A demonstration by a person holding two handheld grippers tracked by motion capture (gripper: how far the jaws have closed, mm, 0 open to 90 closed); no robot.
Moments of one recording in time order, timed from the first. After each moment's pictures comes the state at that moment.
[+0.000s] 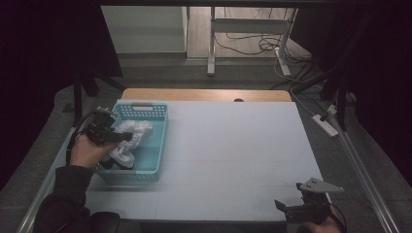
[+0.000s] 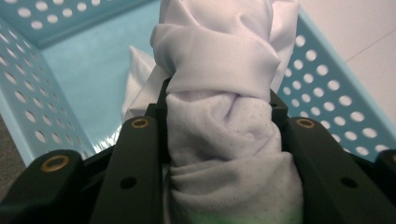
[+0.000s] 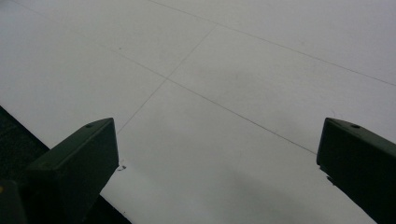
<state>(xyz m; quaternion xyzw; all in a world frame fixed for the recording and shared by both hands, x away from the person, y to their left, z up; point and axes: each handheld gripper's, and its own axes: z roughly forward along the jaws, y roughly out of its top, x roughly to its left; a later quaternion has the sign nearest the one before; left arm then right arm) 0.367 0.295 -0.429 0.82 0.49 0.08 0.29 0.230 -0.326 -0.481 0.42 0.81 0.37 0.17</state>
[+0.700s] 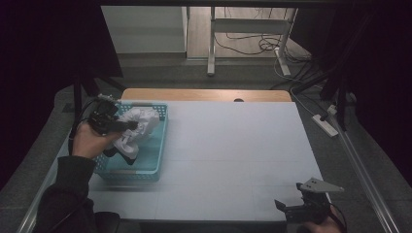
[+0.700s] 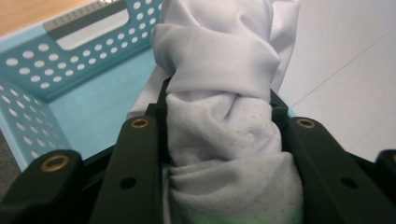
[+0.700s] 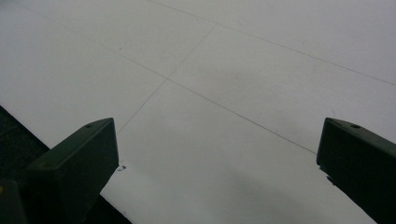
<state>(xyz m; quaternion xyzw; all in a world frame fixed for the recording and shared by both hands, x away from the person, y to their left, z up) 0.373 0.274 -0.386 0.82 0.46 0.10 0.31 0.230 -0.326 -0.481 0.42 0.81 0.37 0.17</state>
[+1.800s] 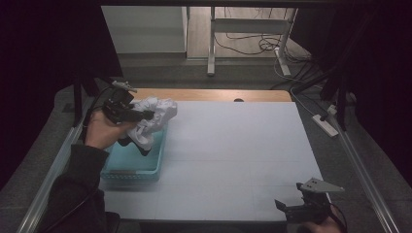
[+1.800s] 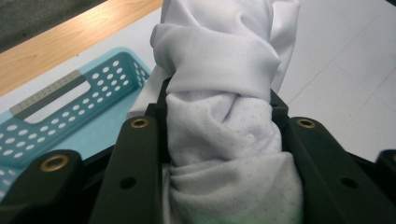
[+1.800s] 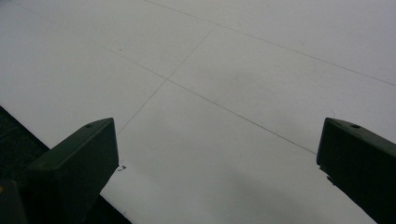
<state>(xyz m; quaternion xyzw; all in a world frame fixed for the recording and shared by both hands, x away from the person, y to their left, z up) 0.381 0.227 -0.345 0.84 0.41 0.11 0.35 0.230 -0.327 -0.481 0.42 0.81 0.37 0.17</state>
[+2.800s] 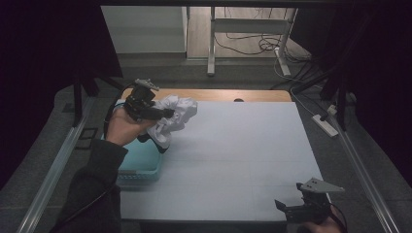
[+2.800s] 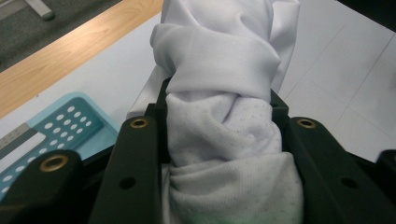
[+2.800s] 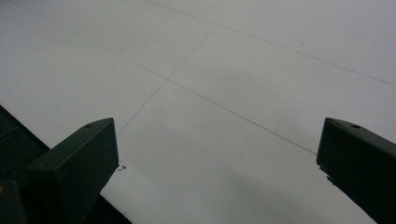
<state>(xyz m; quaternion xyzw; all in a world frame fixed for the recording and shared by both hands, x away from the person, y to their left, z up) 0.392 0.176 -0.340 0.85 0.36 0.10 0.36 0.230 -0.327 -0.481 0.42 0.81 0.37 0.17</state>
